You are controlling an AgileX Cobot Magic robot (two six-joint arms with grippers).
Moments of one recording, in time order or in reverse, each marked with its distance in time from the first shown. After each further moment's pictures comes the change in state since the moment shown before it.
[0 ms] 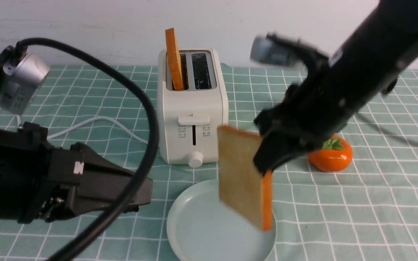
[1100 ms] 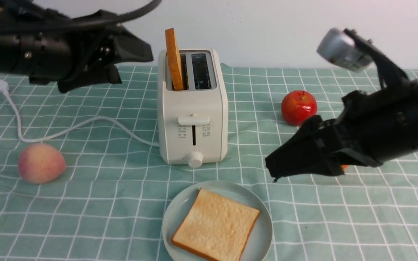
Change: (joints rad) right arm -0.079 -0.393 0.261 0.133 -0.138 -0.211; left arm -0.005 0.426 -0.456 0.220 -0.331 -0.176
